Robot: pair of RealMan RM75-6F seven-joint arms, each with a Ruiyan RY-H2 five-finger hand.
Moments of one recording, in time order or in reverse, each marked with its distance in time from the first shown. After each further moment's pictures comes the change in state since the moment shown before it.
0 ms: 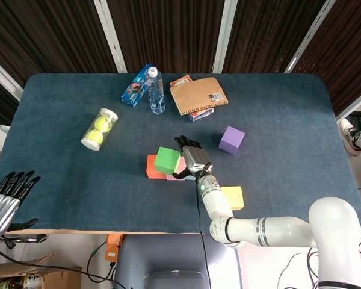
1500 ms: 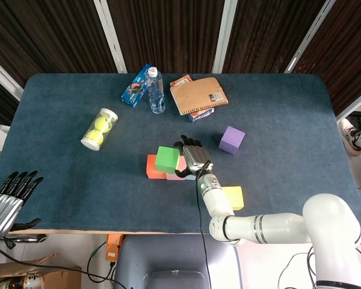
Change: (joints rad) left arm -0.033 -0.003 0.047 -0.024 -0.027 0.027 0.037; right arm 0.067 0.026 -0.085 0.022 0.017 -0.005 0.035
